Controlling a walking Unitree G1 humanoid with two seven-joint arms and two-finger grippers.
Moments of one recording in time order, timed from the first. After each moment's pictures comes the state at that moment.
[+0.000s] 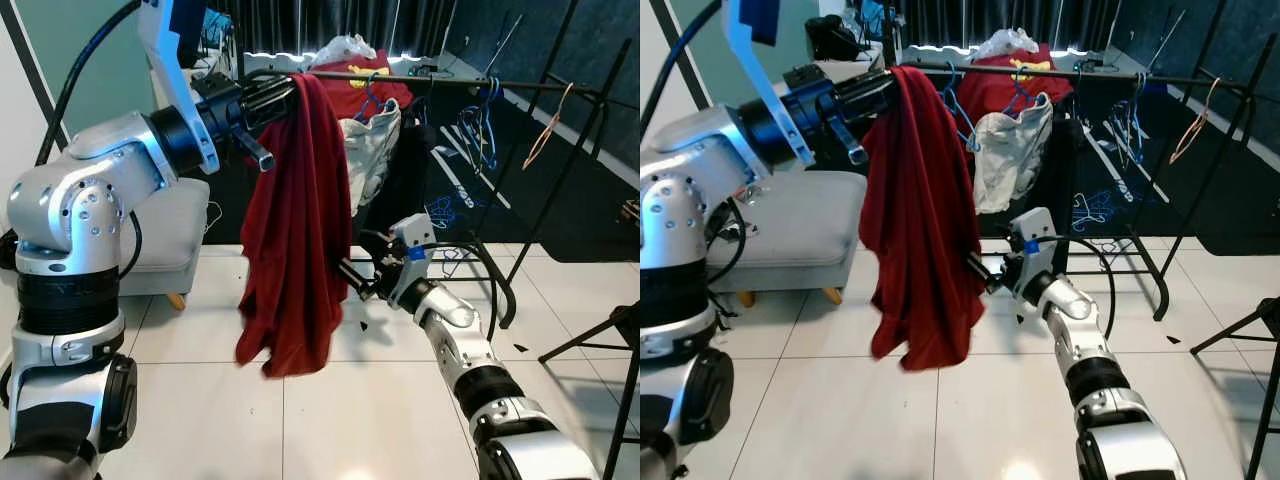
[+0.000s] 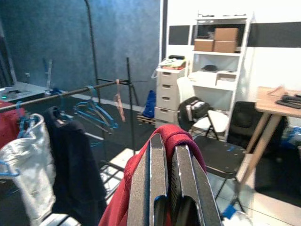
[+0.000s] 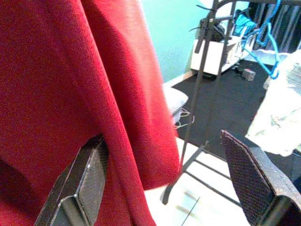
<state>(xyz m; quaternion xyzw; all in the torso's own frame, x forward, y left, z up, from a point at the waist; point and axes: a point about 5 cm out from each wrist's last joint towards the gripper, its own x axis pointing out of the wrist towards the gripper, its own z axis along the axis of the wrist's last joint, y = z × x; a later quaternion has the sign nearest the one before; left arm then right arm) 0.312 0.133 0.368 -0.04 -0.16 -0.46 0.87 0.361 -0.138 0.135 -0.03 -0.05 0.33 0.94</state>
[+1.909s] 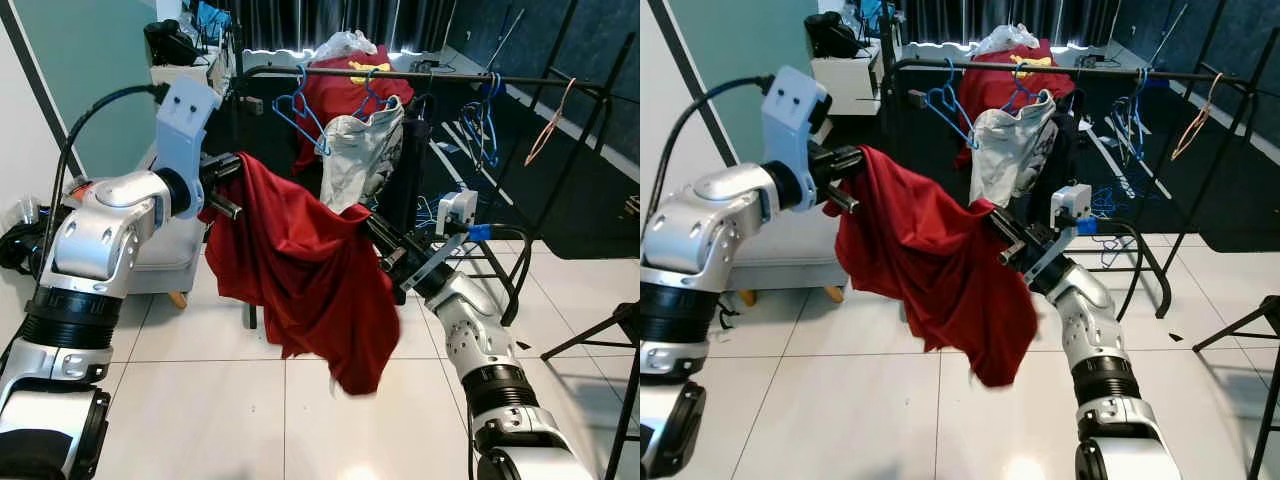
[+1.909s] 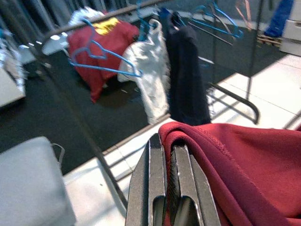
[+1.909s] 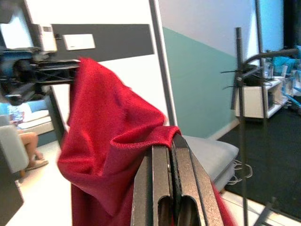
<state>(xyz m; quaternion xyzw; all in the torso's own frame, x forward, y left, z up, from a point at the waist) 0.359 0.172 0.296 0.13 -0.05 -0.21 0.97 0.352 -0.148 0.178 0.14 -0.14 0.38 0.90</state>
